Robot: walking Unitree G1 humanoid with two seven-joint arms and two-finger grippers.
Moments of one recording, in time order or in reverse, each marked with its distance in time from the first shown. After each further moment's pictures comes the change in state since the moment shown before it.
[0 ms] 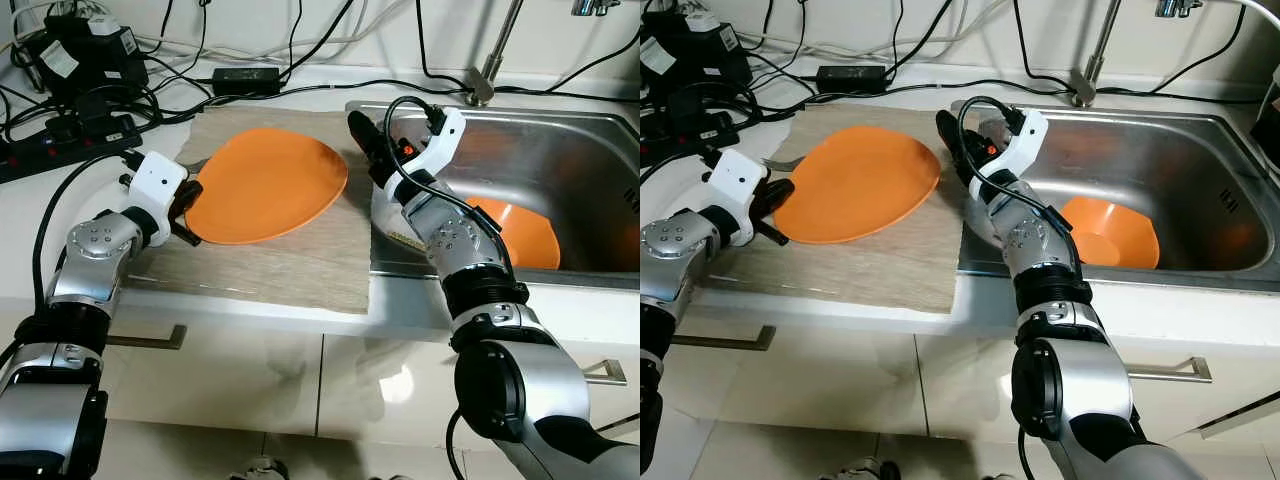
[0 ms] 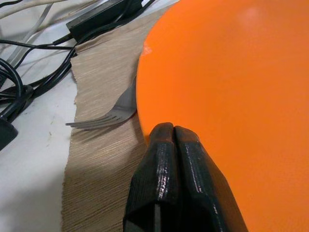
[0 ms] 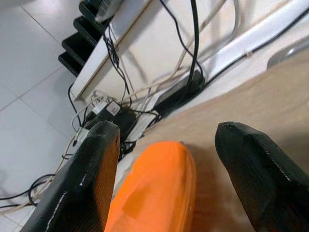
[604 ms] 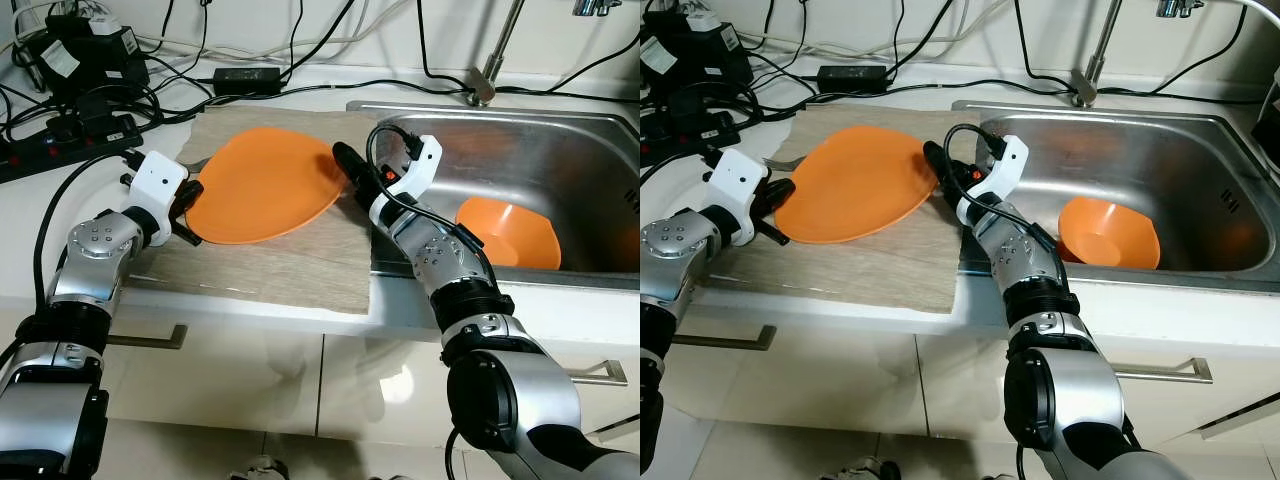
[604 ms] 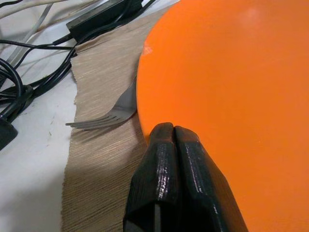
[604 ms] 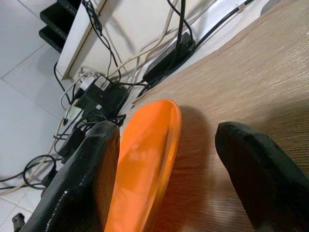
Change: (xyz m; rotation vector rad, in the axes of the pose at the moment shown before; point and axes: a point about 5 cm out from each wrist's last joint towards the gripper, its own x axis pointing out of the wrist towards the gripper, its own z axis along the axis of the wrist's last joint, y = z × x) left arm 0.000 0.000 0.000 0.000 -0.002 -0.001; right arm -0.005 -0.007 -0.027 0.036 0.091 -0.046
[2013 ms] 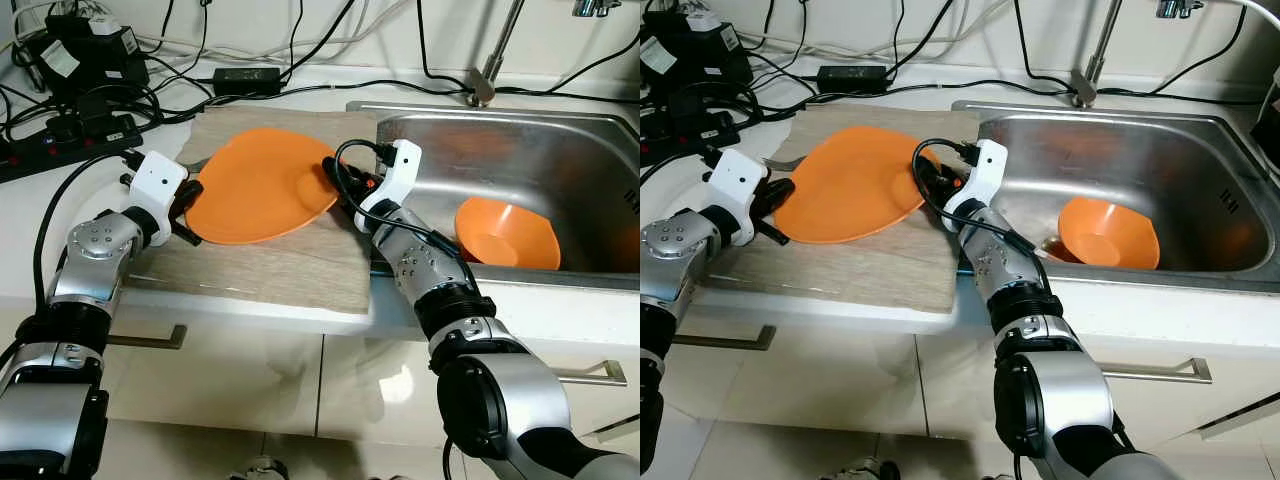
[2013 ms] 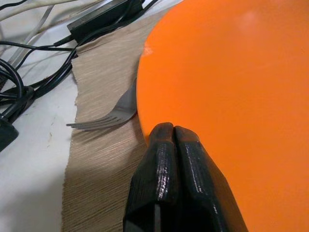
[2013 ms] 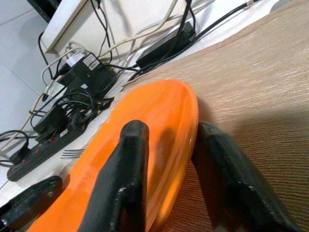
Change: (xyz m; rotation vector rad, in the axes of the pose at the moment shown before) left arm 0.000 0.000 0.000 0.004 -0.007 0.003; right arm 0.005 0.007 -0.019 -0.165 0.027 -0.023
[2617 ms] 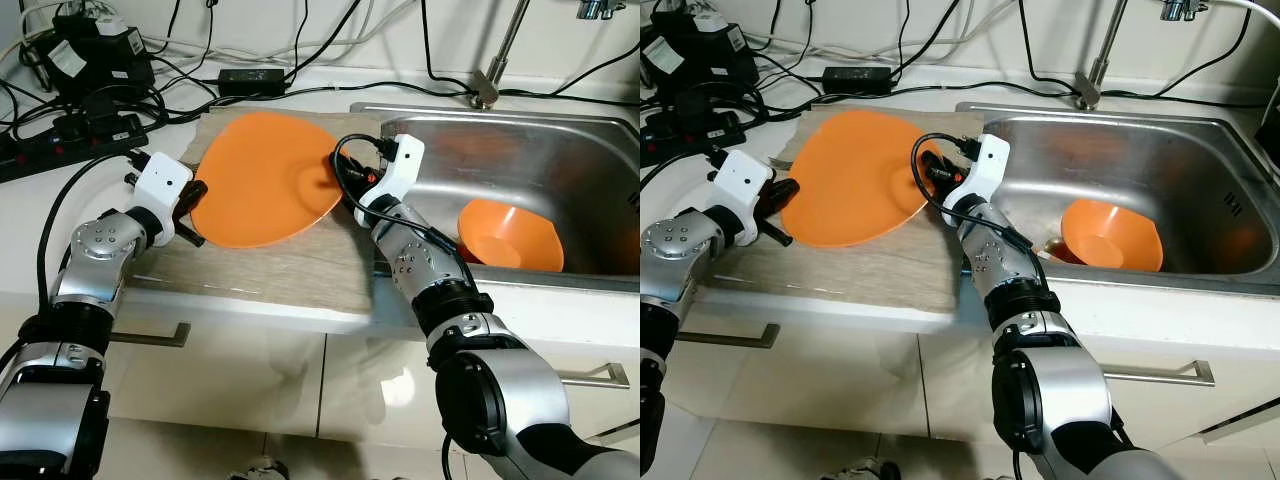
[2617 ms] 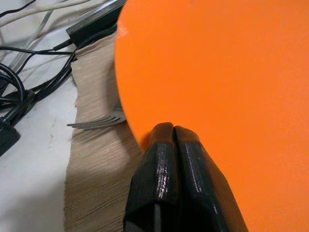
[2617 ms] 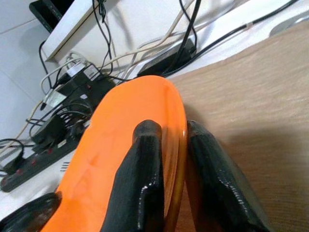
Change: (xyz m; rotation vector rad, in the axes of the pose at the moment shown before) left arm 0.002 -0.003 0.002 0.014 -0.010 -0.014; right arm 0.004 0.004 0.010 -0.054 -0.061 -0.030
